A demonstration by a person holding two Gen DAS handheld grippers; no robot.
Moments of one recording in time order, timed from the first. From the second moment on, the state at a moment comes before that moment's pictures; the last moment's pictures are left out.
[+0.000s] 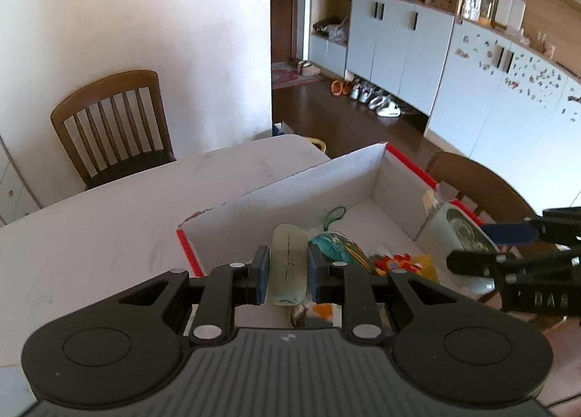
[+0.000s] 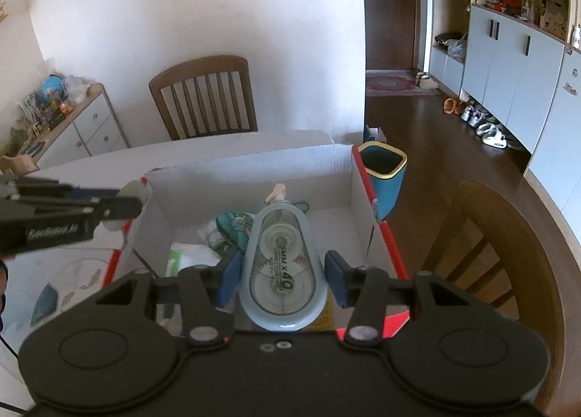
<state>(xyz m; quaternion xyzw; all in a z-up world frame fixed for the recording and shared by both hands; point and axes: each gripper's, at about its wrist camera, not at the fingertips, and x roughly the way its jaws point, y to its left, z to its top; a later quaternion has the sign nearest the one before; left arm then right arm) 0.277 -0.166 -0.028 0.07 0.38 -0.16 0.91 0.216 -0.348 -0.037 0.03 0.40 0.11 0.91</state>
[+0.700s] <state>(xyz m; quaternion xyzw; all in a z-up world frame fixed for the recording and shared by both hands) 0.340 -0.205 -0.100 0.10 0.48 -0.14 0.86 0.247 -0.331 -0.087 -0.04 0.44 0.14 0.88</state>
